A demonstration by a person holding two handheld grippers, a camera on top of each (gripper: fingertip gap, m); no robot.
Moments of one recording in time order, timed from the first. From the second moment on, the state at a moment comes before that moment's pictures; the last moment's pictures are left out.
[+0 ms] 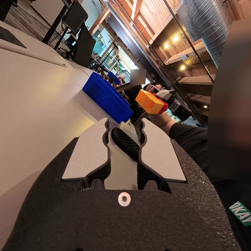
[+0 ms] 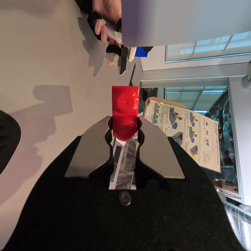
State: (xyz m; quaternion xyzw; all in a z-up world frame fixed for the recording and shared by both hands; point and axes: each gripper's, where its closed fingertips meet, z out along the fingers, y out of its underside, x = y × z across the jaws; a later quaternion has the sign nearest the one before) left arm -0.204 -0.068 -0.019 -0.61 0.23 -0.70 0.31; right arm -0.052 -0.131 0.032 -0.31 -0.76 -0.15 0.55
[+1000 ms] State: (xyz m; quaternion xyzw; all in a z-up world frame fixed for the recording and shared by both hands) left arm -0.205 -0.061 -0.021 -0.63 0.22 -0.68 0.31; right arm 0.329 -0.023 -0.072 -0.83 -0.53 -0.04 0.18
